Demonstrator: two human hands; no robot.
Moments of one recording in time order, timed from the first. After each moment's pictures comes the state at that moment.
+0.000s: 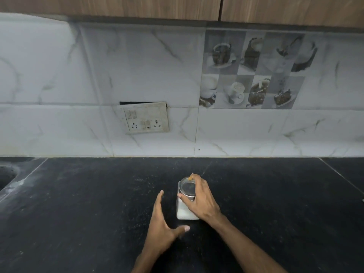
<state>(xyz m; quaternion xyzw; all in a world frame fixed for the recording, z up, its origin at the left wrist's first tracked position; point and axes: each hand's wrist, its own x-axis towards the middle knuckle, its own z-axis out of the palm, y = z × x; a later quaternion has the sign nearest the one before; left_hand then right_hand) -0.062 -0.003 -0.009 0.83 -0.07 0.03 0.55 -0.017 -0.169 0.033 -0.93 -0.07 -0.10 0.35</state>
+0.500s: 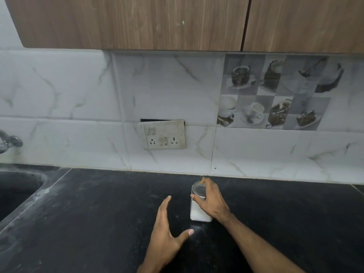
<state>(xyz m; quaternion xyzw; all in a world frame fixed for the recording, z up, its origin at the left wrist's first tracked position) -0.049 0.021 0.036 0.84 -0.08 0.11 0.52 0.054 -0.166 0.052 -0.95 -0.05 -0.07 0.32</state>
